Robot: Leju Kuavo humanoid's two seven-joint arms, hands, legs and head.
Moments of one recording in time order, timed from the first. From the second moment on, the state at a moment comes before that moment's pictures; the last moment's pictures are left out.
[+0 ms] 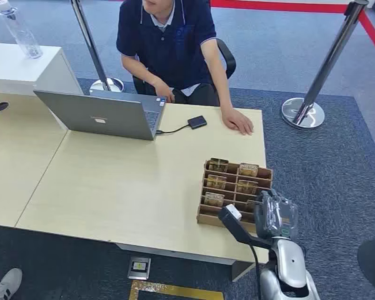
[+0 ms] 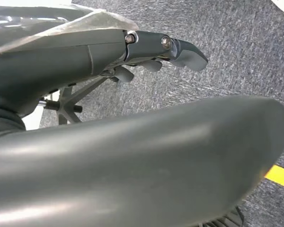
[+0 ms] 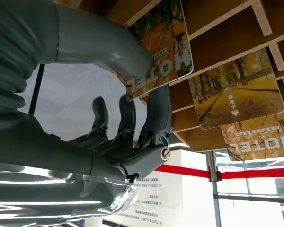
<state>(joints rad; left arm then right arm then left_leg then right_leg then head) -0.08 -0.19 1.27 -0.20 -1.16 0.03 -0.12 -0.05 0.09 0.31 -1.09 1.48 -0.26 0.04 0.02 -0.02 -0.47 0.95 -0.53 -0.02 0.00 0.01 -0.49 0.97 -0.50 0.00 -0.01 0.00</state>
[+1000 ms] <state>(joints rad) -0.08 -0.19 1.27 -0.20 -1.15 0.03 -0.14 -0.03 0.08 0.40 -1.42 1.28 -0.27 -0.17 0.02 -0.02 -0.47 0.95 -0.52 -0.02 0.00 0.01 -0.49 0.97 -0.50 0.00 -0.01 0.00</state>
